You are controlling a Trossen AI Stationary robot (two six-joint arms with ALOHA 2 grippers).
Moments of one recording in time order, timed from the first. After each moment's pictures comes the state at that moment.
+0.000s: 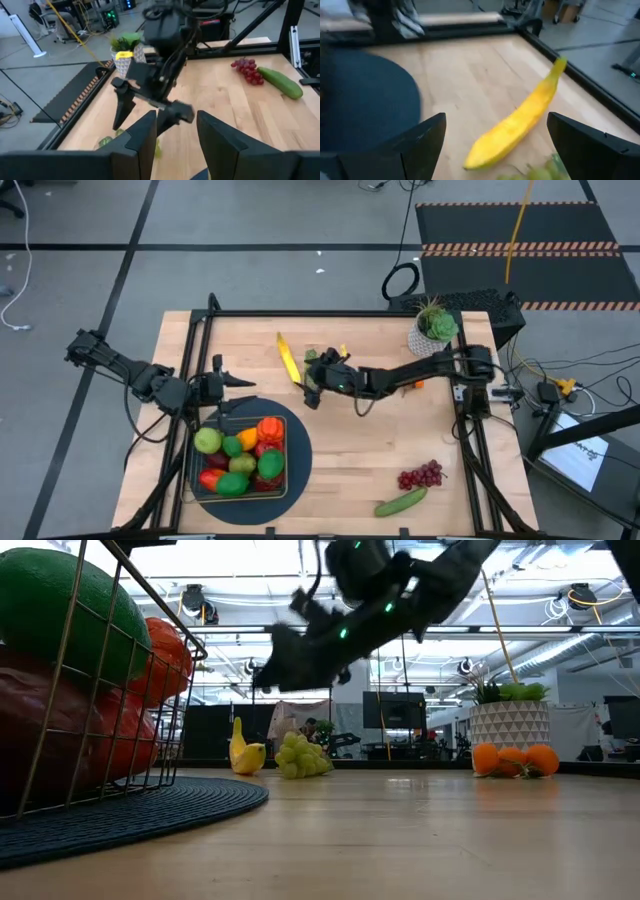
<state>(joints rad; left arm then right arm) -0.47 0.71 0.70 -0.32 -0.63 -0.05 -0.05 1.94 1.10 0.43 0.36 0.06</state>
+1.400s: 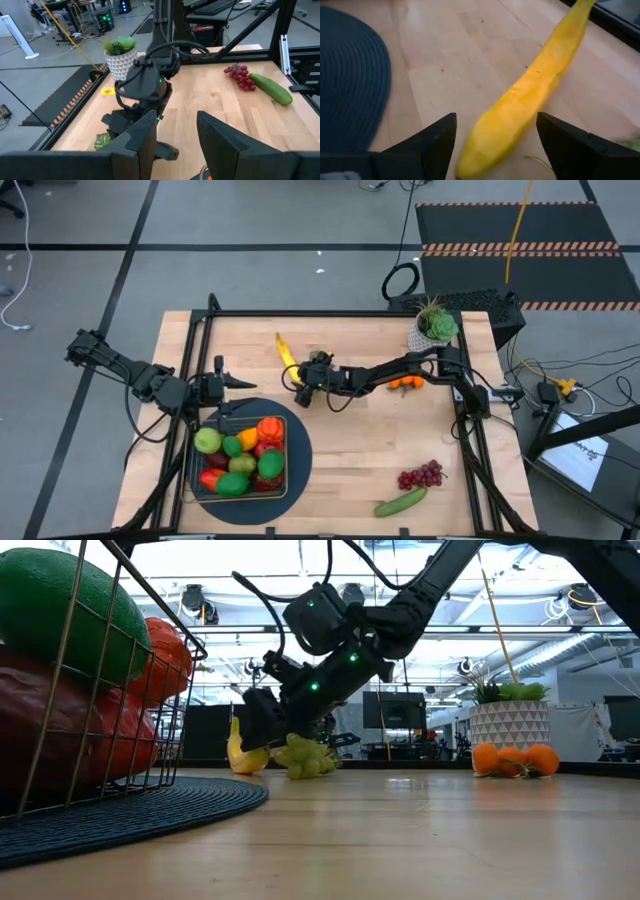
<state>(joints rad) -0.47 0.71 0.70 -0.28 -0.60 -0.06 -0.08 2.17 1.27 0.30 0.31 0.18</state>
